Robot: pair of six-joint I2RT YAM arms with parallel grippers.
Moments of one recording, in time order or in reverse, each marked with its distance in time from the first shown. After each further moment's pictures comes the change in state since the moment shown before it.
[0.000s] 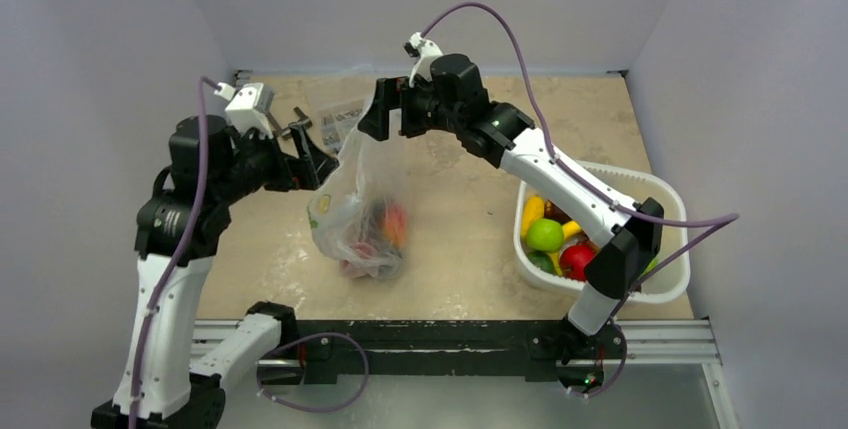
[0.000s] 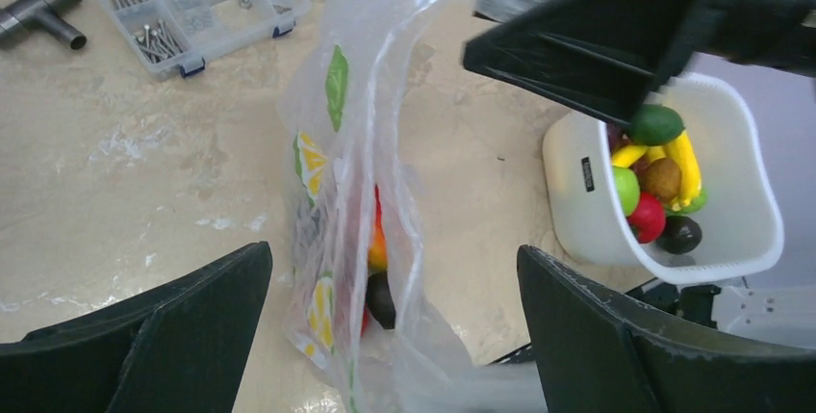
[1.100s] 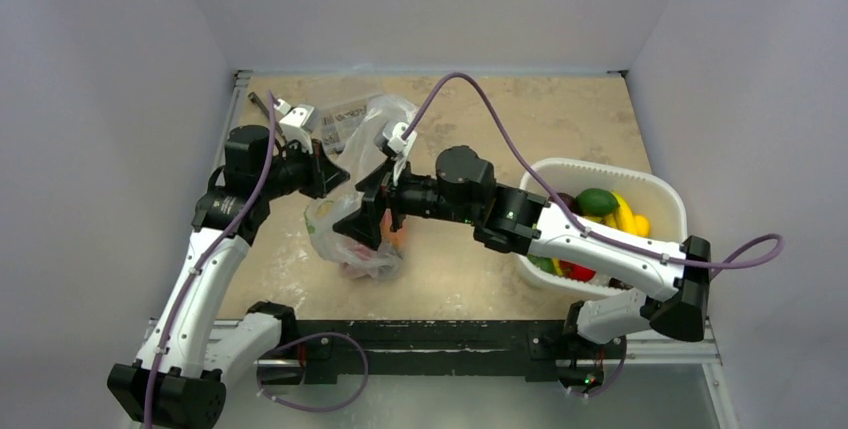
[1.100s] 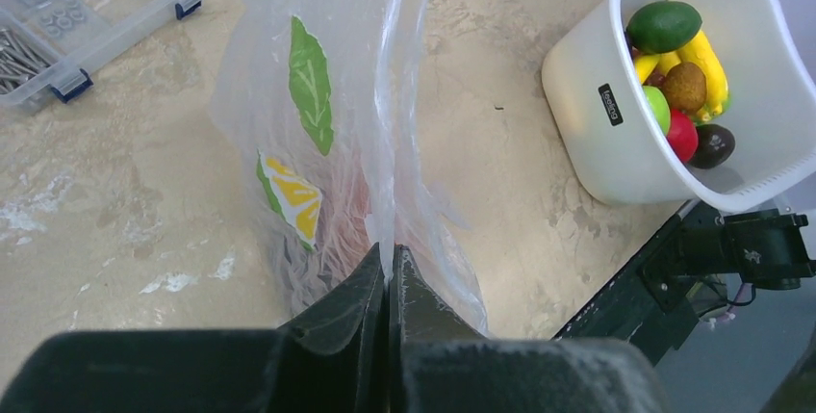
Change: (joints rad) left arm 0.000 0.064 -0.428 0.414 0.231 0.153; right arm 0.370 -0.369 -0.447 0.314 0.009 -0.174
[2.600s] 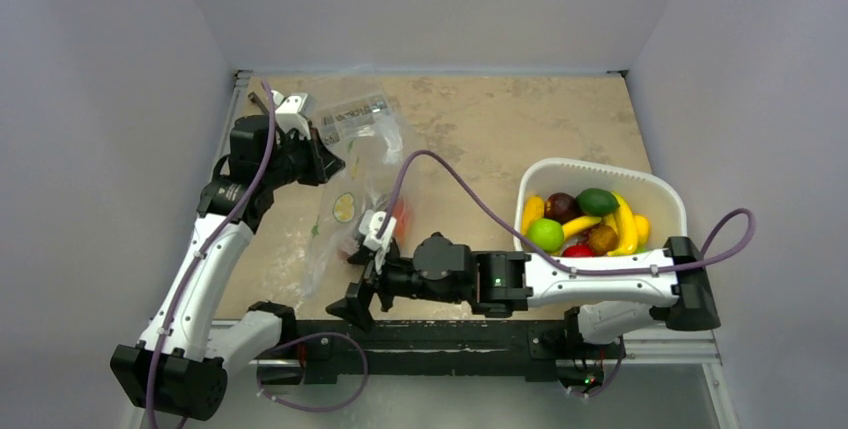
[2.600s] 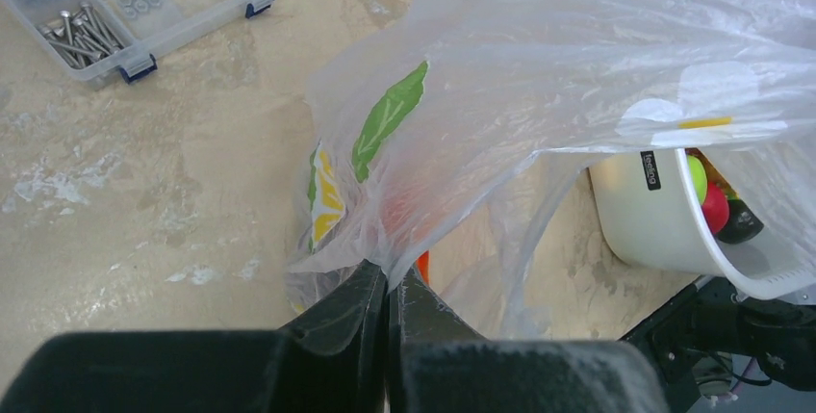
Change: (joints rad) left arm 0.000 0.070 0.027 0.037 -0.143 -0.101; right arm 0.367 0.026 -0.200 0.110 0.314 -0.068
